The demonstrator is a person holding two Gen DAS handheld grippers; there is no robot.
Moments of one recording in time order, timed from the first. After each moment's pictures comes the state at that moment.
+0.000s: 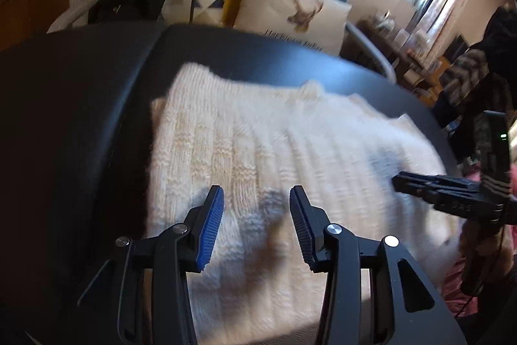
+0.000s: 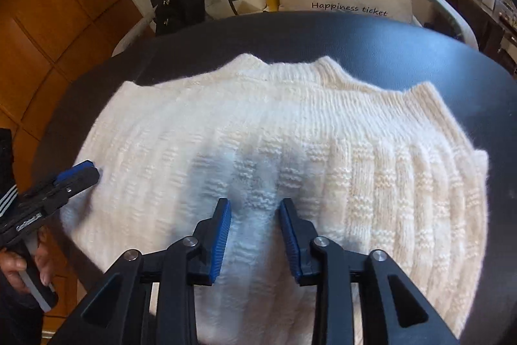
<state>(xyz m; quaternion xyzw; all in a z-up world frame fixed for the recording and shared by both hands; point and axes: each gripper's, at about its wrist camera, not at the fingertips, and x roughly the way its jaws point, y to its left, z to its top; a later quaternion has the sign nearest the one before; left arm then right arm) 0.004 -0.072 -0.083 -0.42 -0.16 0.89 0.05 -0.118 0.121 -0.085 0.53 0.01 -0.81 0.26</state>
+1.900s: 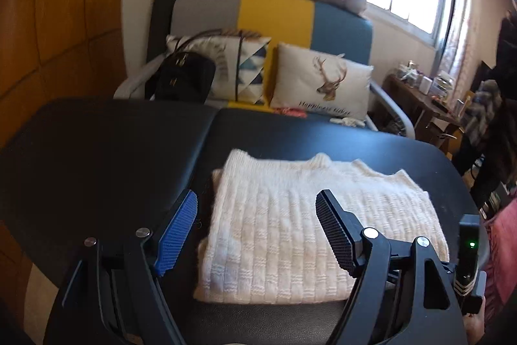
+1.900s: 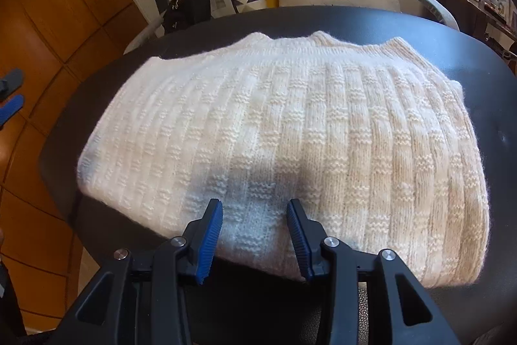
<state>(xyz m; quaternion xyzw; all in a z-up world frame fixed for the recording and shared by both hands) 0.067 -0.051 0.015 -0.34 -0.11 0.93 -0.09 -0.051 0.142 -0.107 0.51 0.00 -0.82 0.25</state>
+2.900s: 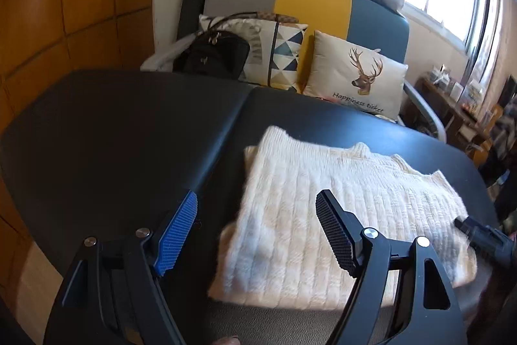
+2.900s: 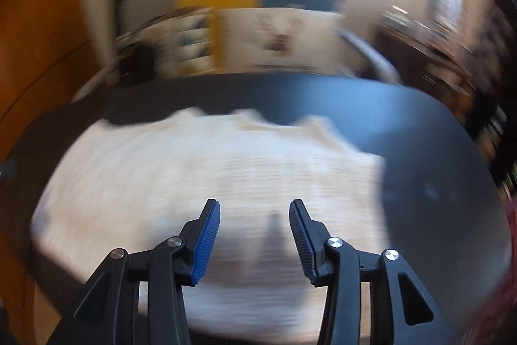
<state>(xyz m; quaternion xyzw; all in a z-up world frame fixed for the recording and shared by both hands) 0.071 -0.078 -0.032 -0.35 -0.14 0.91 -0.16 -0.082 0.205 -0.067 0.41 0.02 -0.90 0.10</state>
